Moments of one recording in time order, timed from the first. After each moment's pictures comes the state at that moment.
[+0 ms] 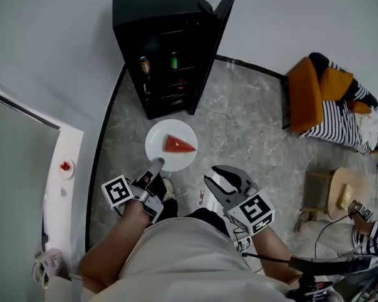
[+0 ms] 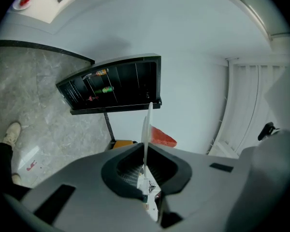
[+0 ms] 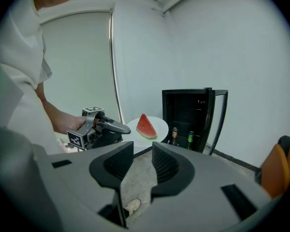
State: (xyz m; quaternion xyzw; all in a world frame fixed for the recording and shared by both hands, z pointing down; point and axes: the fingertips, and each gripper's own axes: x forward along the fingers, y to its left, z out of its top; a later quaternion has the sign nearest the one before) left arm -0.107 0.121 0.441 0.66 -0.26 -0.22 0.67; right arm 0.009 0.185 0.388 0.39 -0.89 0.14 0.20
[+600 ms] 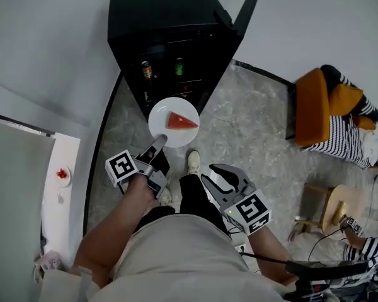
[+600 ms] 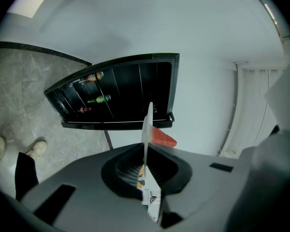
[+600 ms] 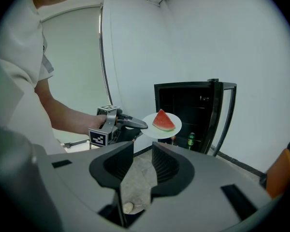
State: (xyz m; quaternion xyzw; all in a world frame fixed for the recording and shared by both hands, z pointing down) left arm -0.091 -0.062 0.472 0.66 -0.28 -0.23 0.66; right arm 0.004 0.059 0.408 0.37 -0.89 0.15 0.22
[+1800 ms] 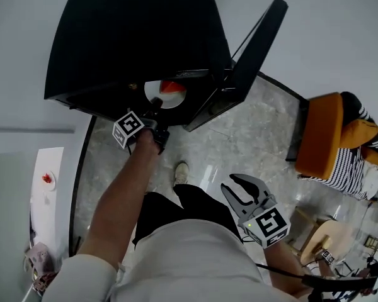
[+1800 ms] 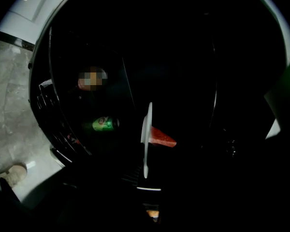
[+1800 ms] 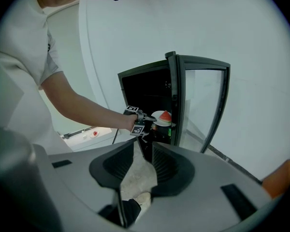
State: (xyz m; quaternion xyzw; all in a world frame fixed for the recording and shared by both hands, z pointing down) left arm -0.020 -0.392 0.645 0.59 -0.44 -0.24 0.63; right arm 0.169 -0.150 0.462 0.33 -0.88 0.20 0.28
